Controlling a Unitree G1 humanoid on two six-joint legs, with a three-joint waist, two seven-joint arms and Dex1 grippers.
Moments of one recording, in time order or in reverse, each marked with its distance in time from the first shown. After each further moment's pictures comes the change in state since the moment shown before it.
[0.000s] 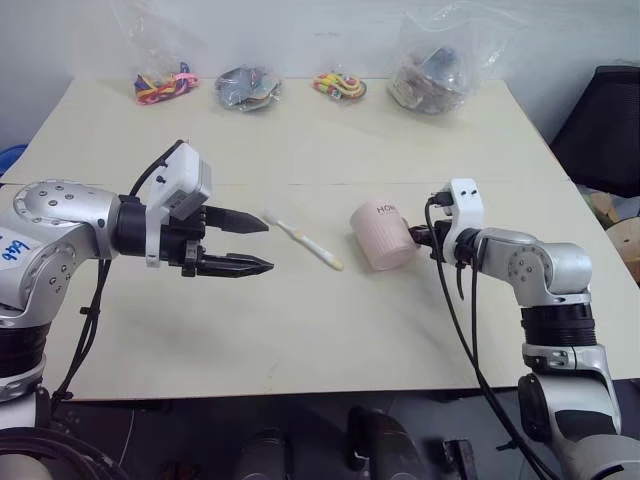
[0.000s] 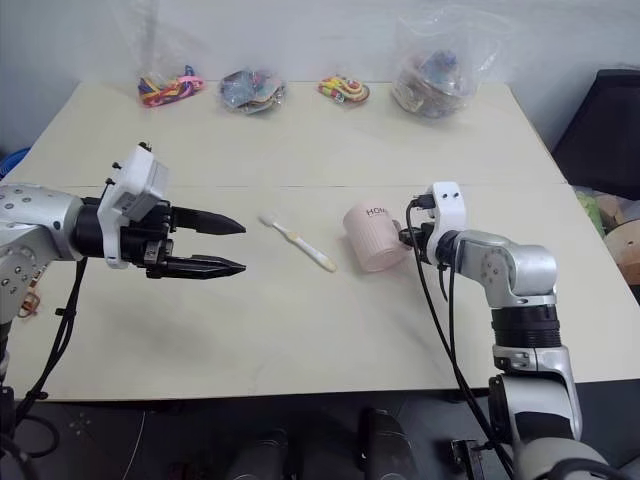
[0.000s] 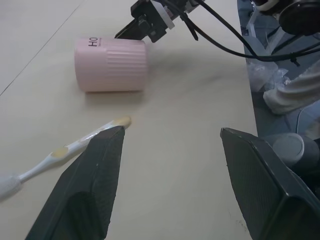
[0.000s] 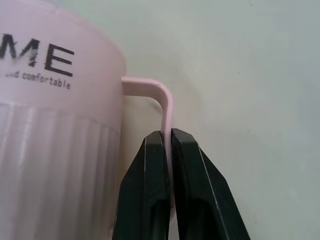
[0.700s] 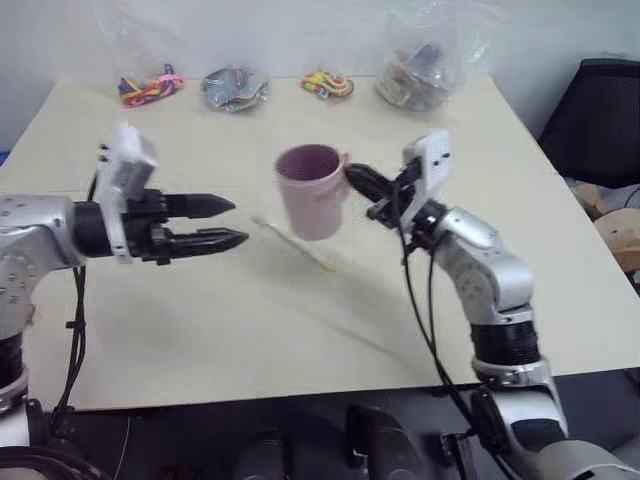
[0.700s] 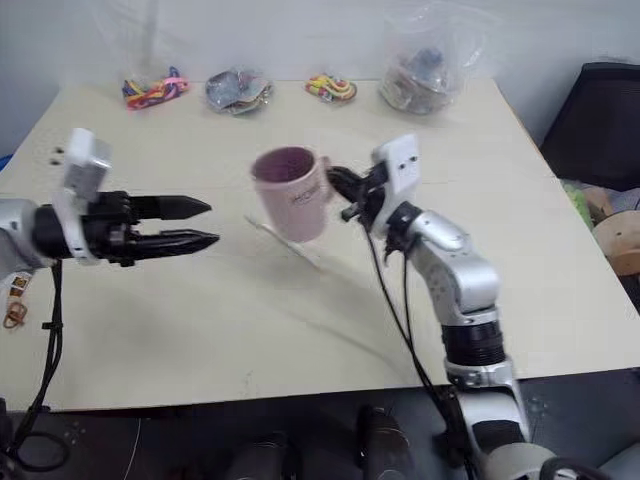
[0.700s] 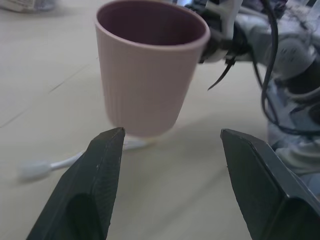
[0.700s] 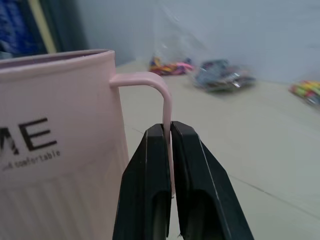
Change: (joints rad) left arm 0.166 0.004 0.361 -0.003 -0.212 0.240 0.147; right arm 0.046 0.328 0.181 -0.189 -0.088 -0.653 0.244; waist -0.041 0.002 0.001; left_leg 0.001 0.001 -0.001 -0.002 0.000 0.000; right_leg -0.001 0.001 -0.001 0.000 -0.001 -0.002
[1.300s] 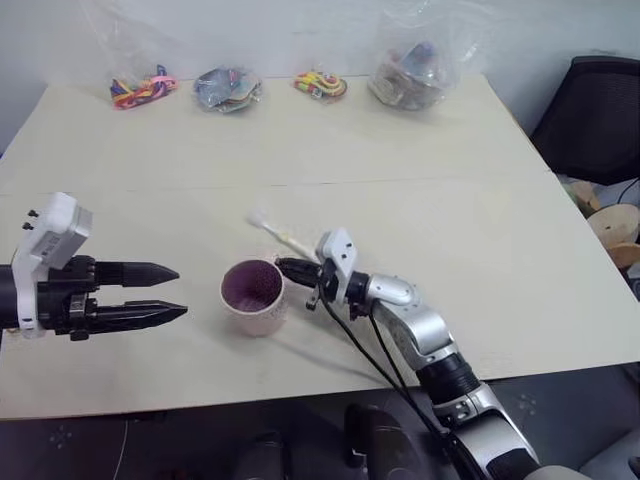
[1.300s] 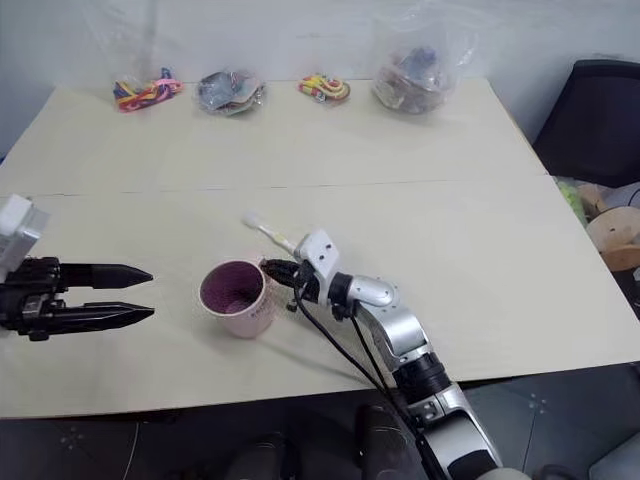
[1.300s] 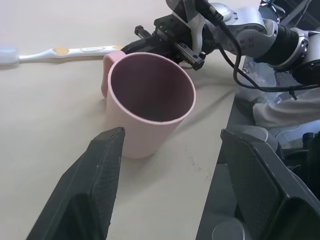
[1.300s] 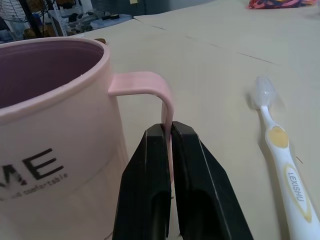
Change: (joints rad) left arm 0.447 0.192 0.255 -0.125 0.023 -0.010 -0.202; right arm 0.140 0.059 0.207 0.235 -0.159 -0.215 0.197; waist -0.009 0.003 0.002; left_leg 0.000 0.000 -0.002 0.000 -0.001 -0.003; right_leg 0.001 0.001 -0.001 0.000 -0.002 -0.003
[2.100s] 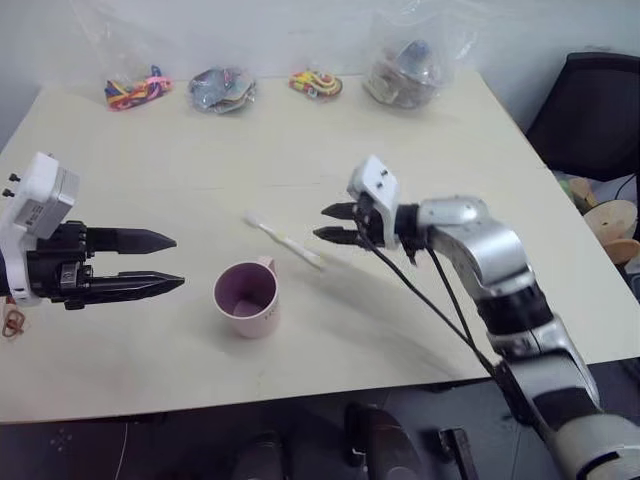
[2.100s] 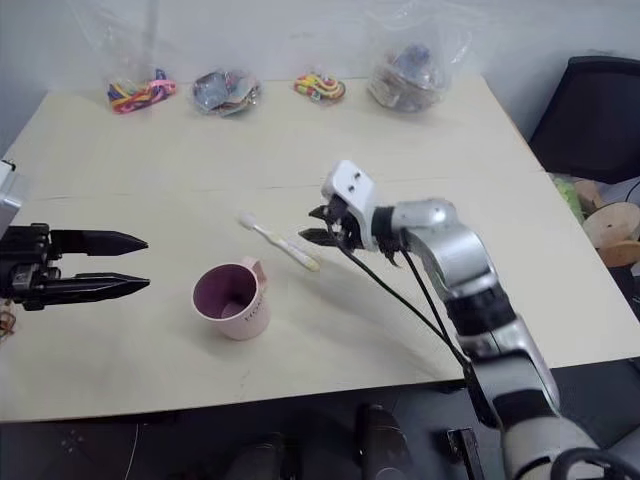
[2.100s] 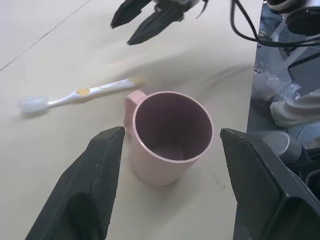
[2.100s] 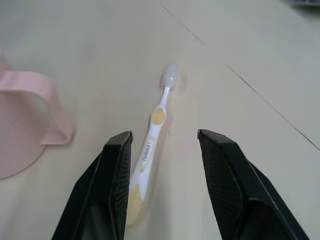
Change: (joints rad) left arm -0.139 0.039 -0.081 0.114 0.047 -0.150 -0.033; right arm -0.449 -0.259 -0.012 0.087 -0.043 0.468 0.120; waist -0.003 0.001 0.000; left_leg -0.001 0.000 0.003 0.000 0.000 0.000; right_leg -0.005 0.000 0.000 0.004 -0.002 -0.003
